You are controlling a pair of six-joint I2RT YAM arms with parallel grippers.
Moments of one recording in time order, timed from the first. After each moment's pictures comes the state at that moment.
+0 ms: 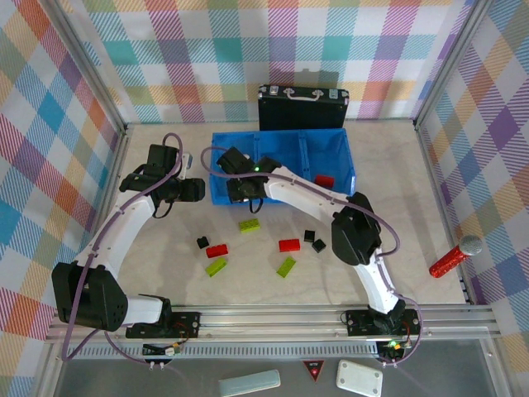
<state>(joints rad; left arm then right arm) -0.16 1.33 1.14 -0.76 0.05 -0.11 0.92 2.13 1.94 -0.89 0.20 0.54</state>
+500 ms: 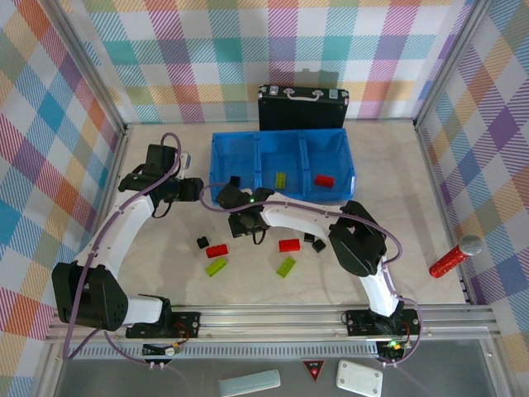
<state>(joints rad) -0.15 1.33 1.14 -0.76 0.05 -0.11 1.02 2.05 1.64 -0.83 0.20 0.67</state>
